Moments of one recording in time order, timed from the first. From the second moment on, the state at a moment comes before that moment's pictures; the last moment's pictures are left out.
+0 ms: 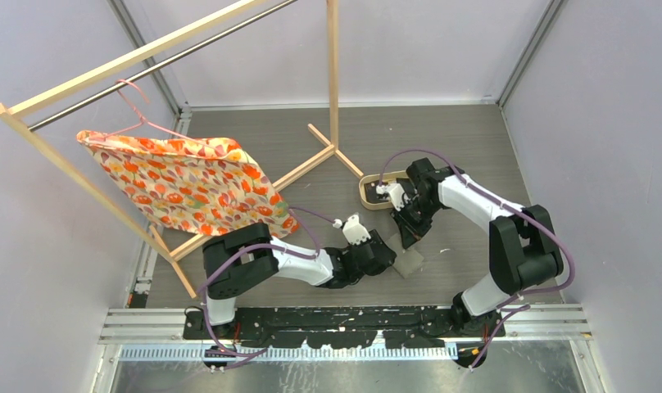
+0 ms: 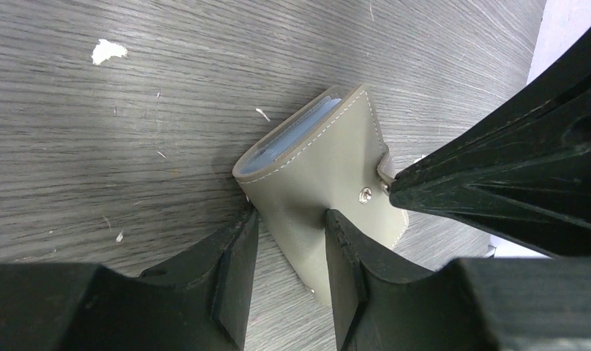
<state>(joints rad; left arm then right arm) -1.27 1.87 0.94 0.22 -0.50 -1.44 0.34 1.55 0.99 -0.94 -0.42 -0.48</state>
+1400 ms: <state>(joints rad) -1.27 1.87 0.93 0.24 -0.48 -1.39 0.44 1.59 1.00 -0.96 -0.36 -0.48</state>
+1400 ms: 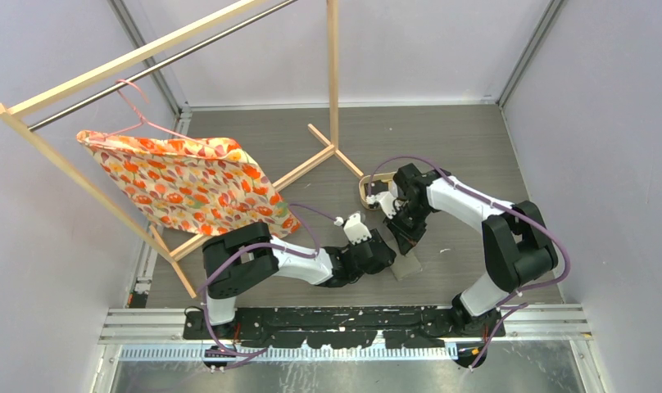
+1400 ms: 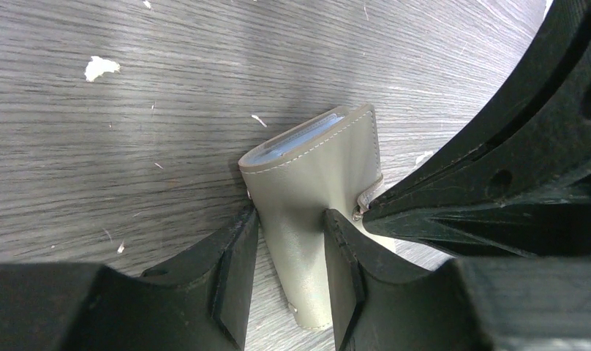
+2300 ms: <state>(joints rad) -1.27 1.87 0.89 0.31 -0.48 -1.37 0.52 1.65 1.04 -0.99 -0.26 -0.39</state>
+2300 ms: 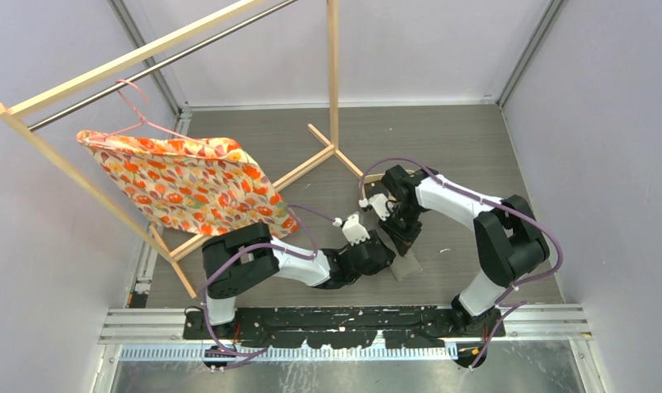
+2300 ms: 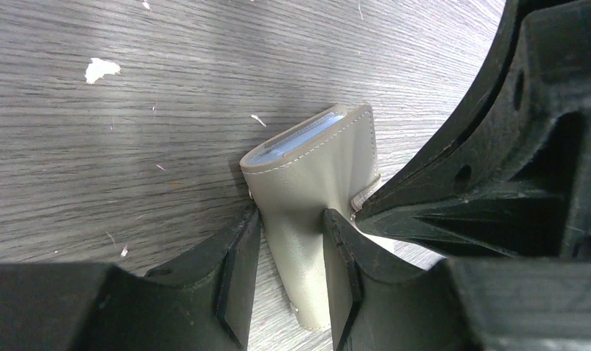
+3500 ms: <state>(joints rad) -1.27 1.77 0.72 0.55 -0.36 -1.19 0.66 1.64 1.01 -0.96 -0.08 -0.35</state>
